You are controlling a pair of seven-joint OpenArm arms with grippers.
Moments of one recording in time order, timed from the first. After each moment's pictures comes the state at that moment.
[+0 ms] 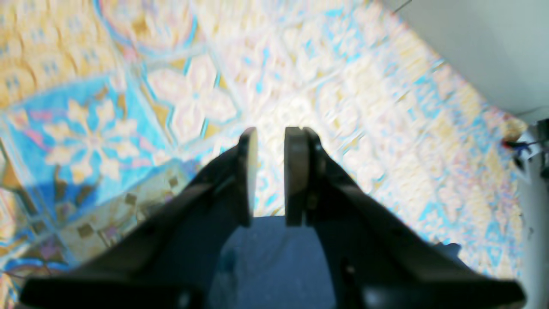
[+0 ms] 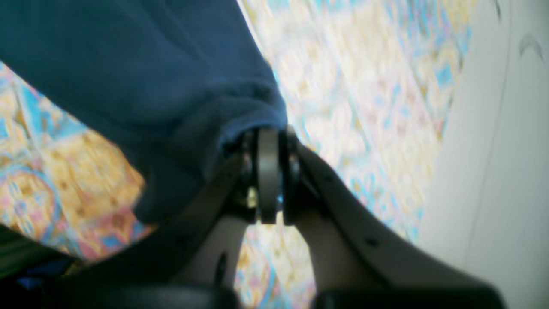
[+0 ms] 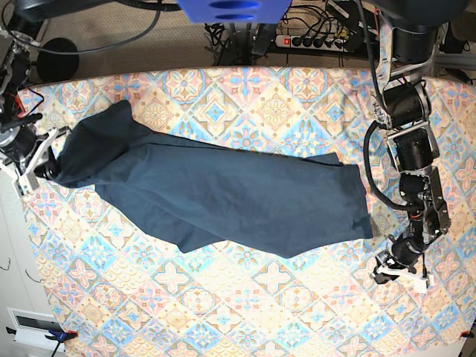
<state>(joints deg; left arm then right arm) -36.0 -18.3 -17.3 49.0 -34.6 -14.4 39.8 -12.5 34.6 33.9 108.9 44.1 35.9 -65.0</state>
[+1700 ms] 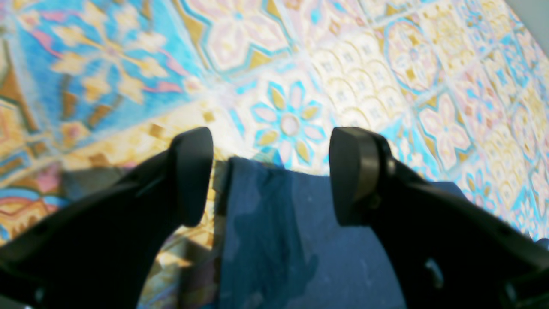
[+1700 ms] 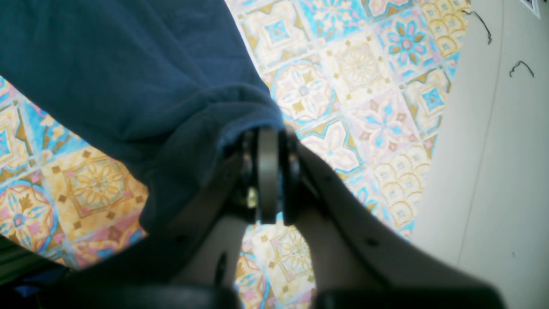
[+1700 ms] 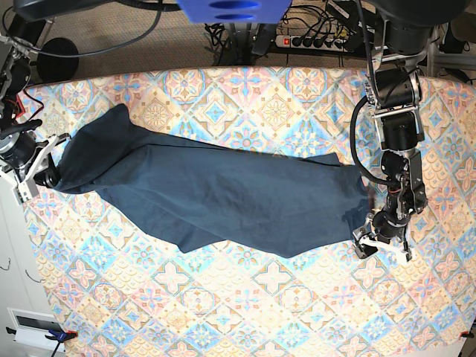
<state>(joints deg) -29.8 -16.8 -11.3 44.0 -30.2 -9.9 27.7 -10.4 34.8 33.2 108.9 43.9 35.8 -65.2</state>
